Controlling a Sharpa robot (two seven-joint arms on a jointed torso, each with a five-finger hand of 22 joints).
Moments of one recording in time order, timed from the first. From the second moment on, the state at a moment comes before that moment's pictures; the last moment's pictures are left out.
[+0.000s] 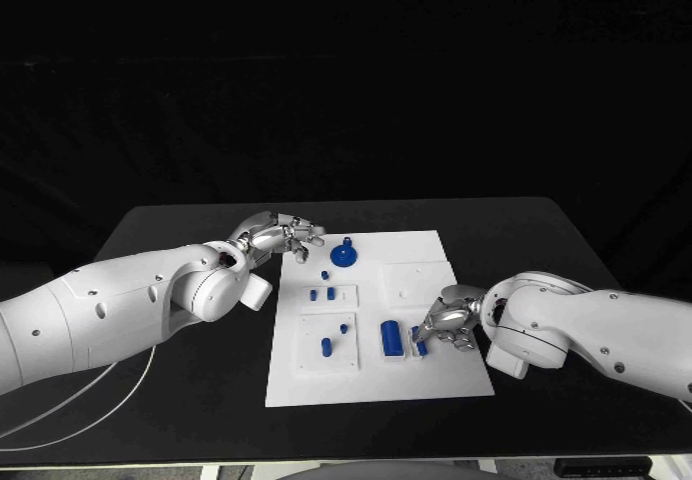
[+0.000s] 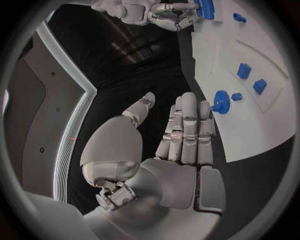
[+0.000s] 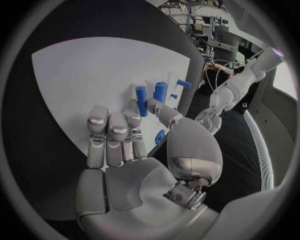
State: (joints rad) left arm 1.18 -0.79 -0.12 1.36 -0.24 -0.19 0.25; left_hand 0.98 -0.10 0.45 -0.20 0.06 0.85 0.17 0.28 0.49 1.20 0.09 0.09 0.16 1.11 -0.02 1.08 0.32 0.05 0.82 -0.09 0.81 1.21; right arm 1.20 -0.86 -0.19 1.65 -0.87 -0.08 -0.56; right_hand 0.86 -0.14 0.73 -0.18 0.17 1.06 0.08 0.26 0.61 1.23 -0.04 0.99 1.18 1.32 -0.13 1.21 1.05 0.22 1.22 -0.04 1.09 1.31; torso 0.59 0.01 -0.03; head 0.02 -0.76
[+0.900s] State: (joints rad) left arm 1.18 -0.79 -0.12 1.36 -0.24 -0.19 0.25; left_hand 0.98 -0.10 0.45 -0.20 0.06 0.85 0.17 0.28 0.49 1.20 0.09 0.09 0.16 1.11 -0.02 1.08 0.32 0.05 0.82 -0.09 0.81 1.21; right arm 1.20 -0.86 -0.19 1.65 -0.87 -0.08 -0.56; right_hand 0.85 -0.17 0.71 -0.16 0.10 1.06 0.08 0.26 0.60 1.23 -0.04 0.99 1.18 1.32 -0.13 1.21 1.05 0.22 1.22 -0.05 1.09 1.31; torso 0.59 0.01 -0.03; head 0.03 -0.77
